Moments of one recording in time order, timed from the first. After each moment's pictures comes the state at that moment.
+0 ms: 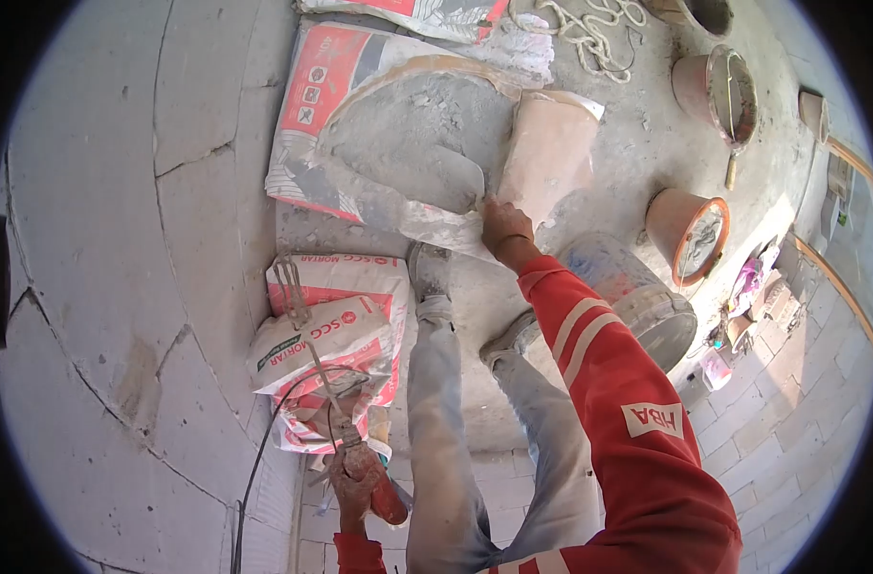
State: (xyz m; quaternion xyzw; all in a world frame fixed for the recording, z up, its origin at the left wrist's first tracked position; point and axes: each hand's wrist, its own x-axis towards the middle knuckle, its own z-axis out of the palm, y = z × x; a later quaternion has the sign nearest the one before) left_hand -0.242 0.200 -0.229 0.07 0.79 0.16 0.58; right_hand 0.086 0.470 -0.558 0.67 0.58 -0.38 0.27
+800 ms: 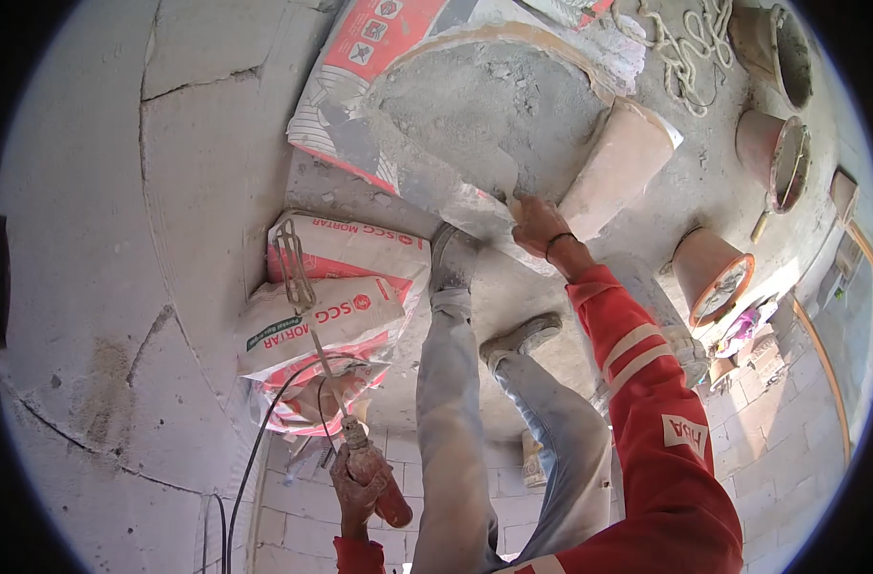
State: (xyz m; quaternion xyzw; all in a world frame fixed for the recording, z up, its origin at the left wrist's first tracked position) left_hand -0.238 0.181 -0.256 0.06 0.81 0.15 0.57; right_hand 0.060 0.489 -0.584 0.58 0.60 -0.52 0.21
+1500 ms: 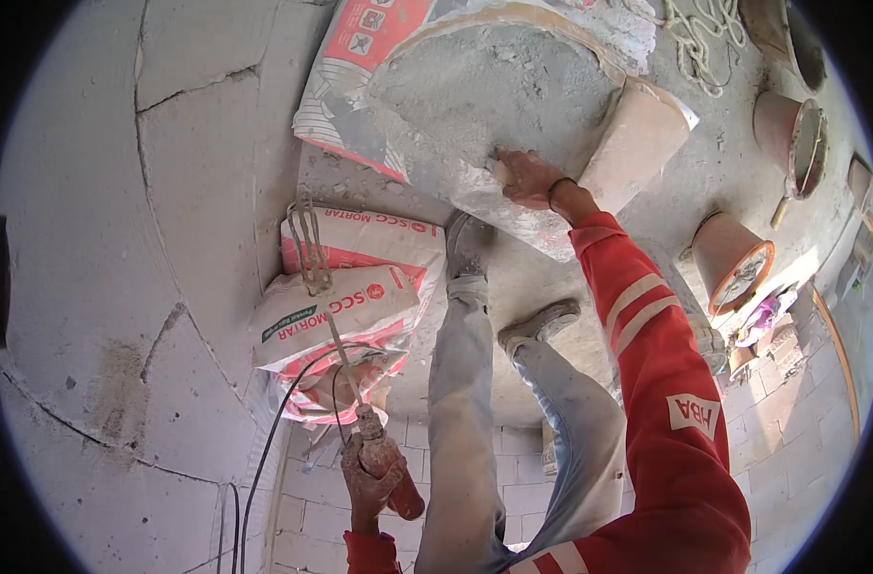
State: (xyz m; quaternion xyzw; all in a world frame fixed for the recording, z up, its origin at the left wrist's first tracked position) left_hand -0.236 0.215 -0.240 0.09 0.83 0.07 0.55; right_hand 0.036 0.534 -0.632 0.43 0.63 -0.60 0.24
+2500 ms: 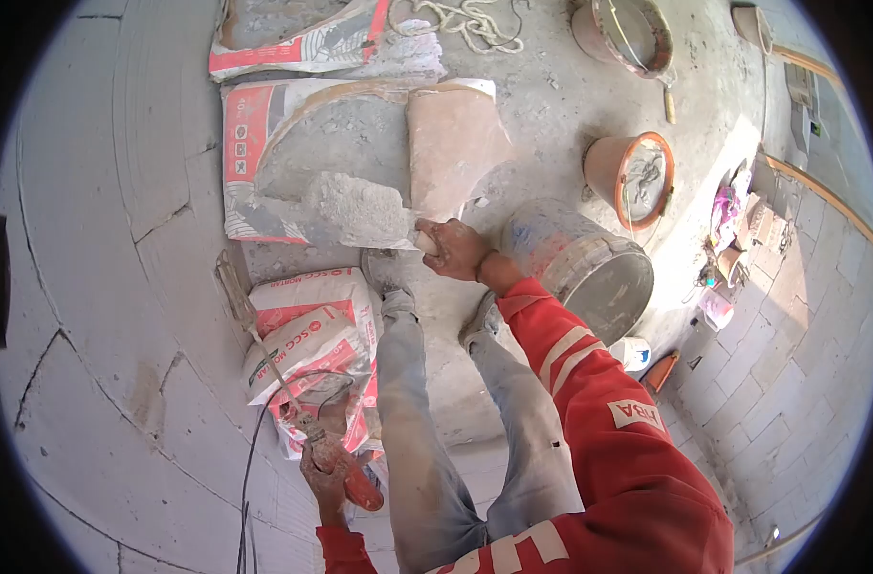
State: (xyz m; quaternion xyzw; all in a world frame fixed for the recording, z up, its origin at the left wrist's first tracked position) left_hand -0.246 0.209 -0.206 0.27 0.81 0.11 0.52; right_hand 0.145 0.454 -0.423 0.56 0.62 -0.54 0.02
